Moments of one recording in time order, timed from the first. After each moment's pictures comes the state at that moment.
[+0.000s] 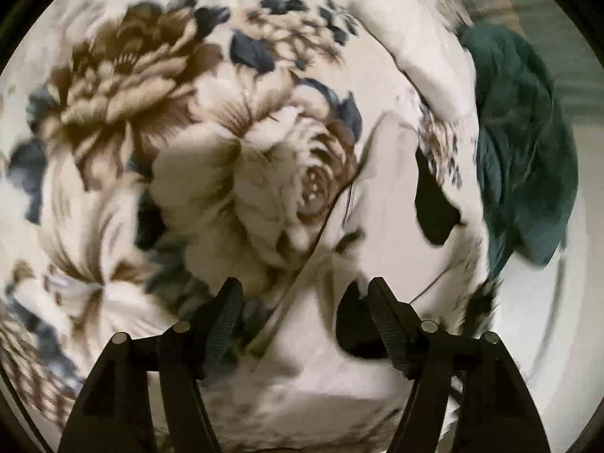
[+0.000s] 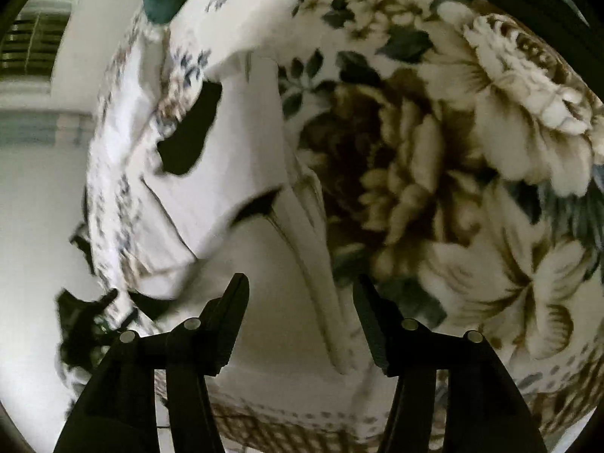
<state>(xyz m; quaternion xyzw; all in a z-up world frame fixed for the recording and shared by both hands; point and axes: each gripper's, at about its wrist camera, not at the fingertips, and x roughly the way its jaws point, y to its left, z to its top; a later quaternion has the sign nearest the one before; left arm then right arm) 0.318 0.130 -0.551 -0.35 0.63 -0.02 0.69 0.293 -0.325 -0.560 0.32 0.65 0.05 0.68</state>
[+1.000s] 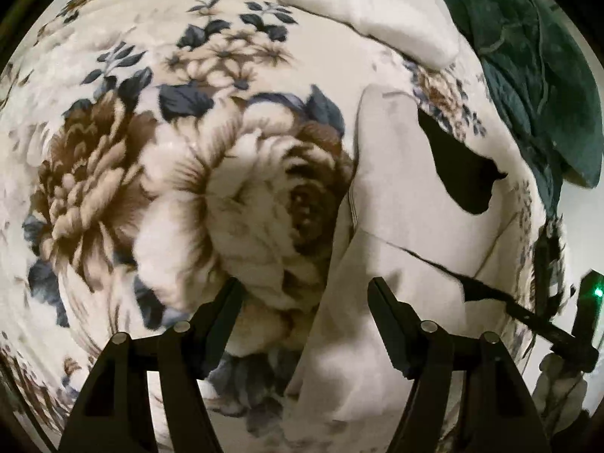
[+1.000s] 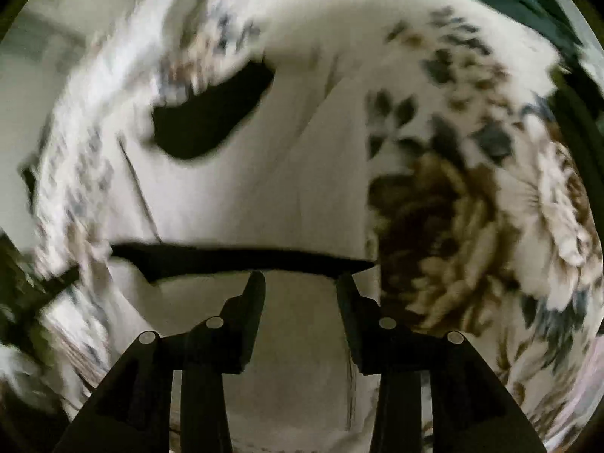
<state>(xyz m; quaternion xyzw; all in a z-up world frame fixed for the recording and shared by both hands) 0.362 0.096 -0.560 -0.18 0.65 -0.03 0.74 0.375 -0.217 -0.565 0.11 0.69 0.04 0.71</state>
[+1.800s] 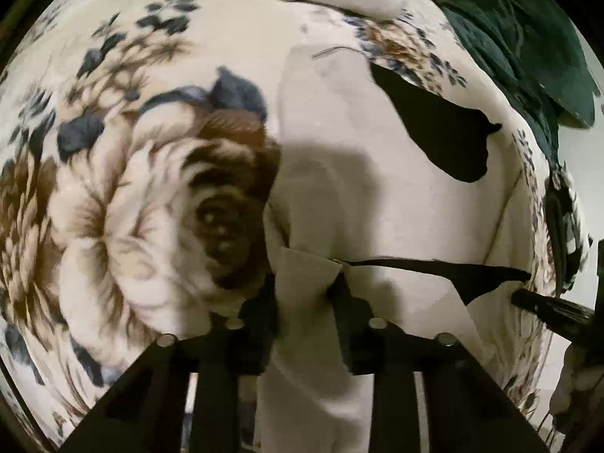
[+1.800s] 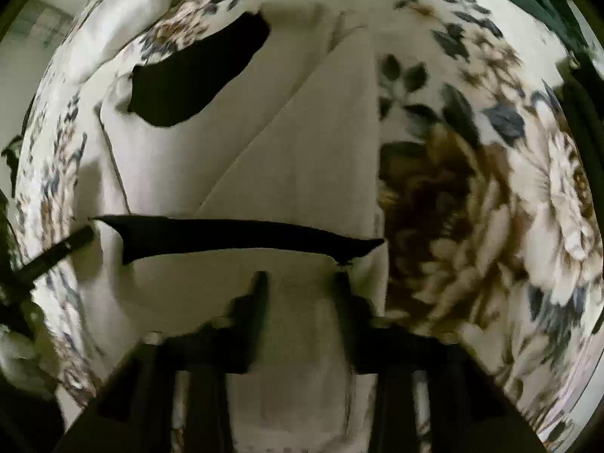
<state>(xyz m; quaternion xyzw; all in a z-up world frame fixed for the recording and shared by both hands) 0.384 0.042 -0.589 -0.10 0.65 -0.10 0.75 0.369 -0.208 -0.579 0.09 0.70 0.03 0.71</state>
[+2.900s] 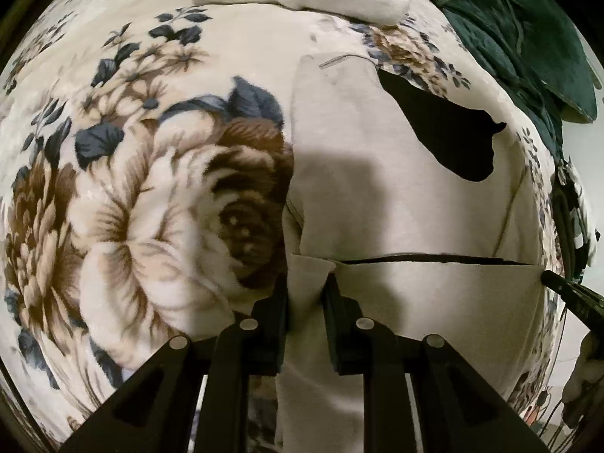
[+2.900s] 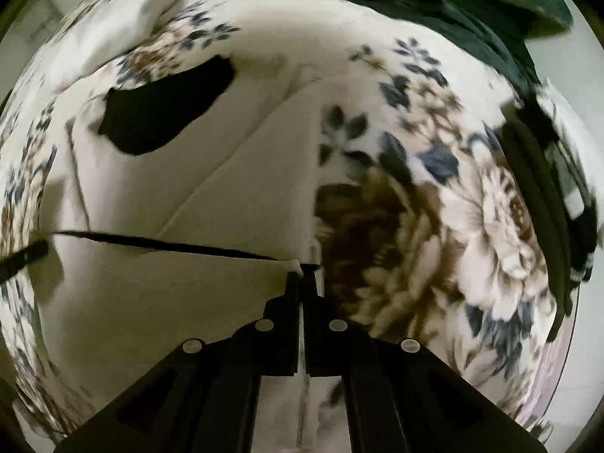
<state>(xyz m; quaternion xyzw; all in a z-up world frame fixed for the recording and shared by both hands) 0.380 0.053 -0.584 -0.09 0.65 -0.08 0.75 0.365 -0.219 -0.555 0.02 0.65 -0.06 0.75</state>
